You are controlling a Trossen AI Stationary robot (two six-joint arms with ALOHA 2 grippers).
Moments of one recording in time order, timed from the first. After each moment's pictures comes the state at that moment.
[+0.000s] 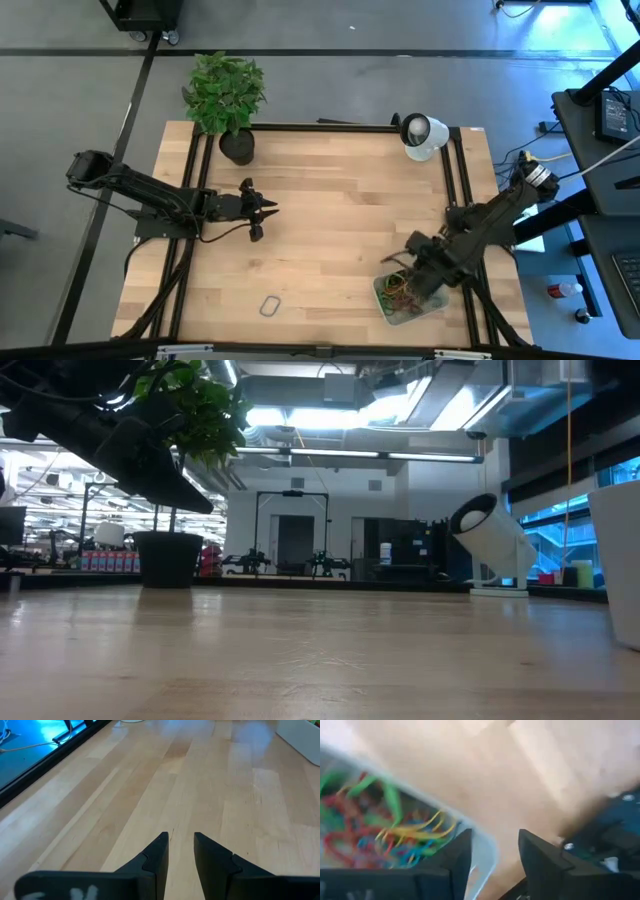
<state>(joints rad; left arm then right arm) -0.16 0.99 0.29 0.18 -0.43 -0.22 0.74 1.49 1.12 -1.33 0.15 1.41</state>
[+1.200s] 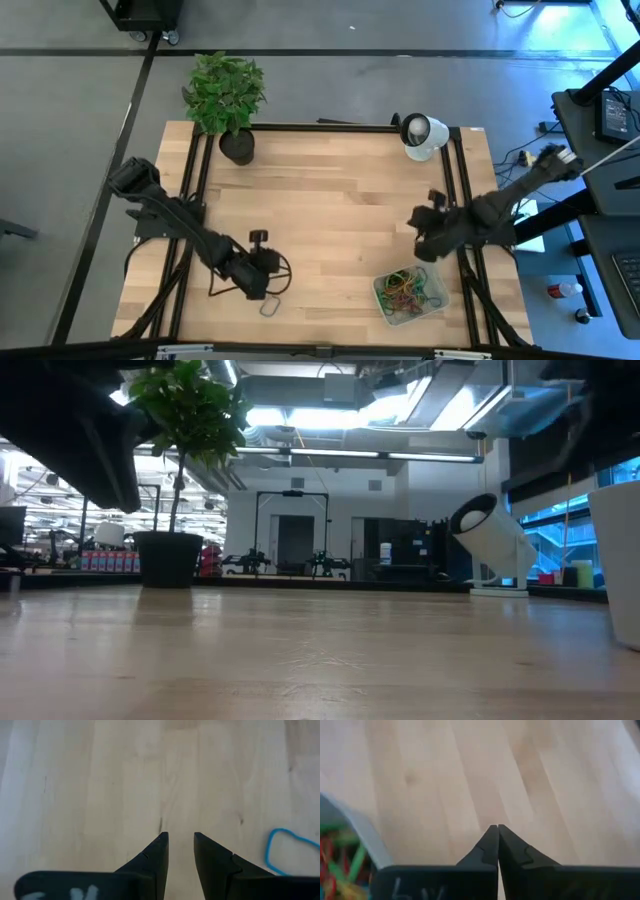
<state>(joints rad) -0.63 1.55 0.97 -0.61 -0.42 -0.57 0.57 1.01 0.81 -1.01 0.52 0.74</state>
